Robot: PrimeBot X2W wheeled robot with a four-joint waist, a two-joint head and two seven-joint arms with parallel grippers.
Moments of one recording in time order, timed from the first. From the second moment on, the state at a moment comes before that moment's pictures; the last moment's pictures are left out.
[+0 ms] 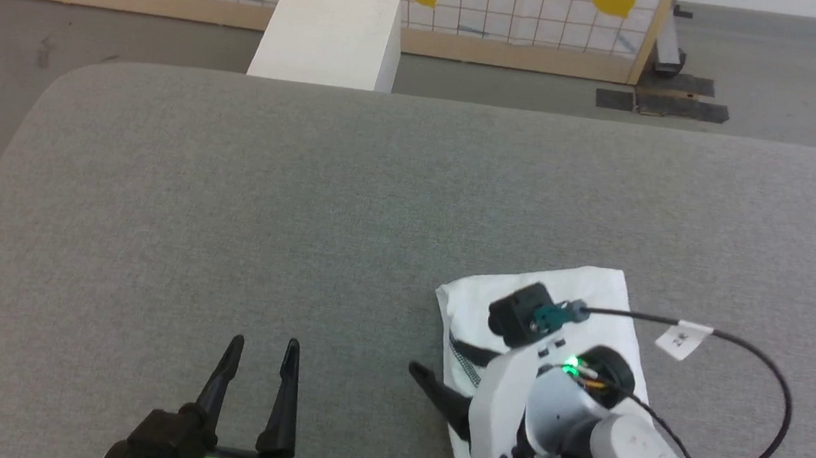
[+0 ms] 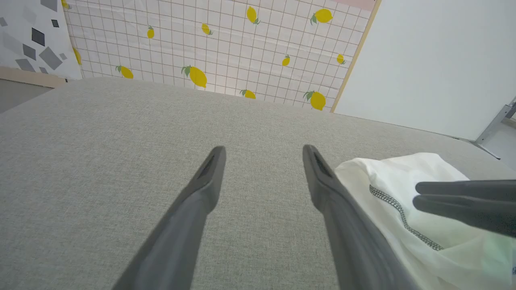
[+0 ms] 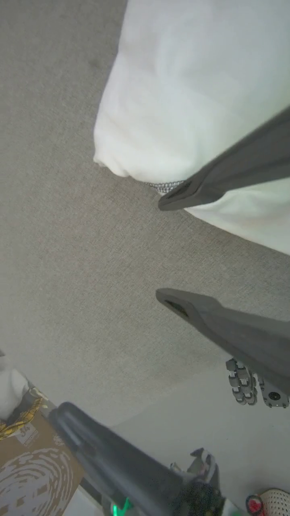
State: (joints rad) left arm 0.16 0.06 -0.17 -0.04 -0.25 -0.03 -0.26; right arm -0.23 -0.05 0.45 0.10 0.40 0.13 0.61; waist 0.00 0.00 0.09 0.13
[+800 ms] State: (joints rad) left arm 0.16 0.06 -0.17 -0.10 -0.23 -0.02 -0.26; right arm -0.04 -0.06 -0.08 -0.11 0.29 0.13 0.62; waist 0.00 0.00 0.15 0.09
